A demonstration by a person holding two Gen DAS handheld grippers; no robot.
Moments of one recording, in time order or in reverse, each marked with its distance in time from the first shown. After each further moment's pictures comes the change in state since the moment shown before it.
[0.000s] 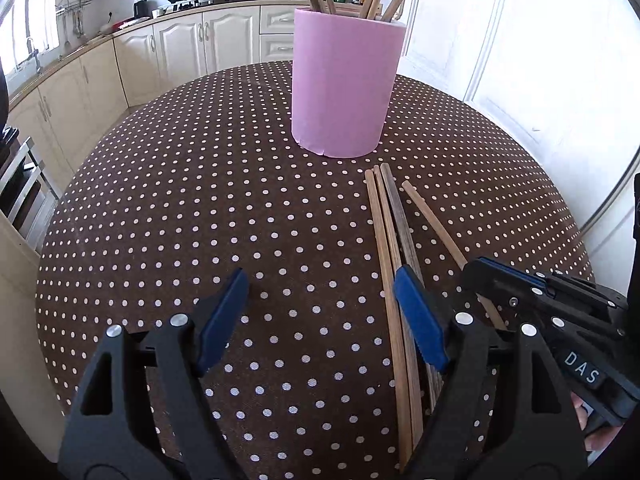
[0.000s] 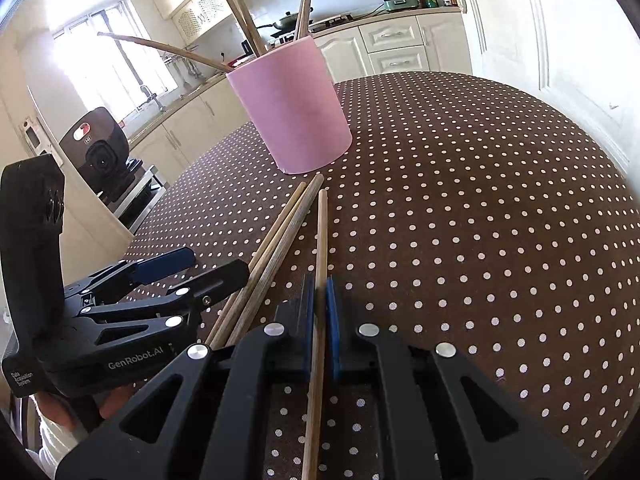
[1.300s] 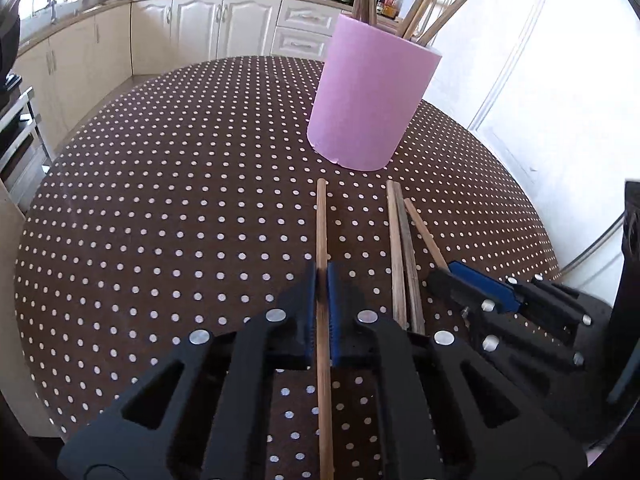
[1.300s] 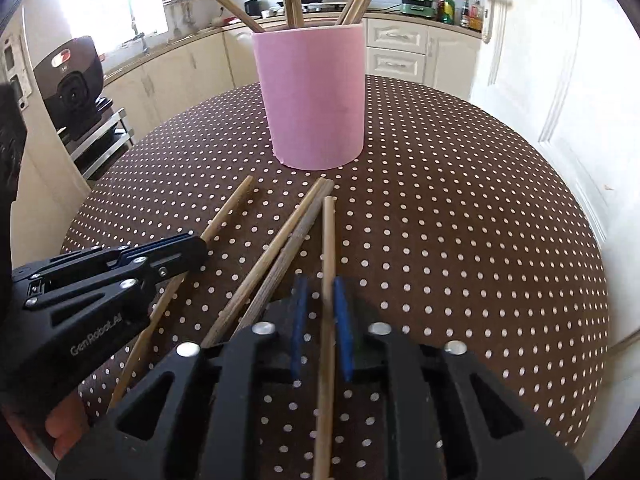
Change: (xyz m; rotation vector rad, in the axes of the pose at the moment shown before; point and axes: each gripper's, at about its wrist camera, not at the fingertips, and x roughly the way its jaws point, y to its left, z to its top) left arm -0.011 0.019 -0.010 -0.160 -0.013 -0.067; right arm 0.029 0.039 0.019 -0.195 0.087 -0.203
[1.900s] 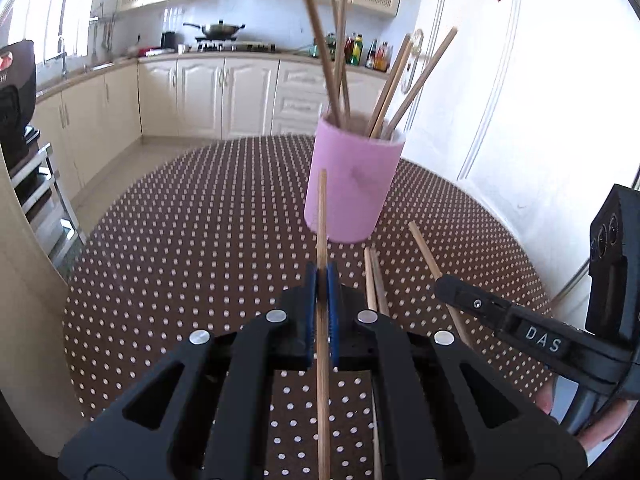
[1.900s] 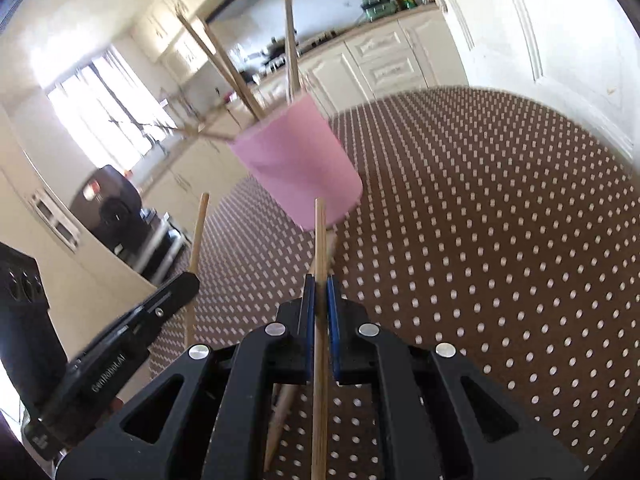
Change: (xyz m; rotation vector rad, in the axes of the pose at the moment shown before) left arm -0.073 -0.015 0.003 0.064 -0.227 0.034; right arm -0.032 -0.054 0.003 0.360 -0.176 0.287
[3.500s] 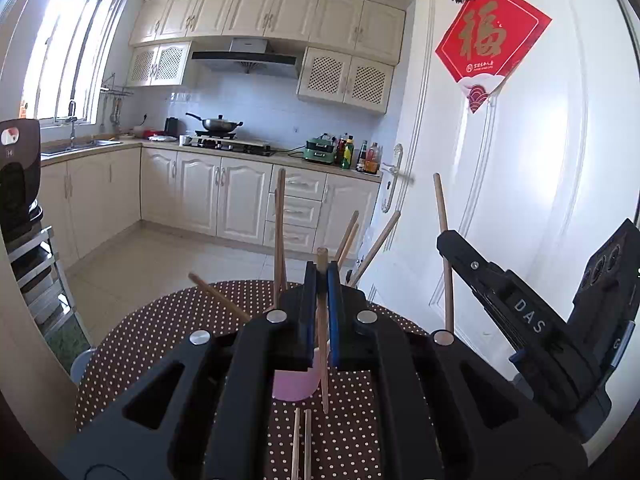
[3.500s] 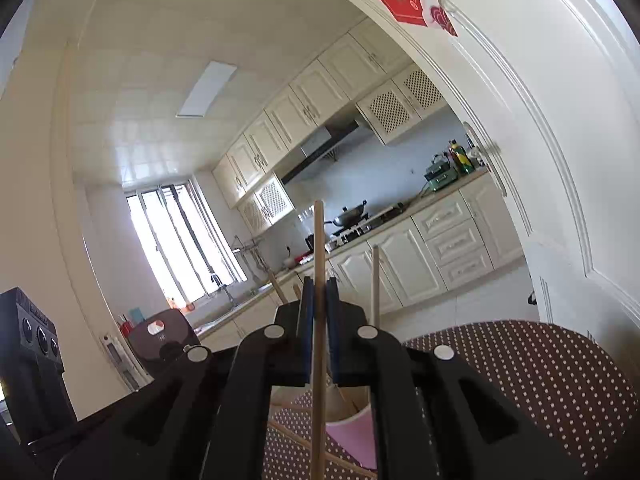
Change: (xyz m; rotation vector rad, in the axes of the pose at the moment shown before) left arm -0.040 -0.062 0.109 -0.009 -0.353 0.003; right arm -0.063 0.012 0.110 -0.096 -0.605 0.265
